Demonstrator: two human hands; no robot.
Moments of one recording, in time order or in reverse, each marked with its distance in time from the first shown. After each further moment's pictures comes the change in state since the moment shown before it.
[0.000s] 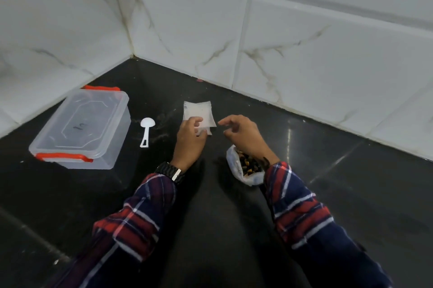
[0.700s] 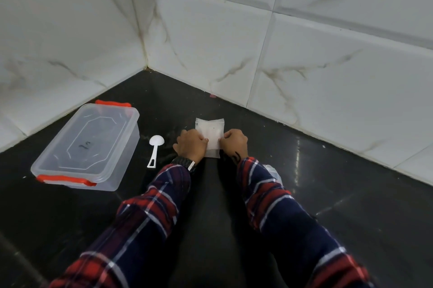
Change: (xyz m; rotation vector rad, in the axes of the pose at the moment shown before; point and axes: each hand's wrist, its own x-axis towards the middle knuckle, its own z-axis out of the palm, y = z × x) left_hand 0.086 -0.037 0.011 0.411 0.074 -0.317; right_hand 0.095 0.009 0.065 0.105 0.074 0.459
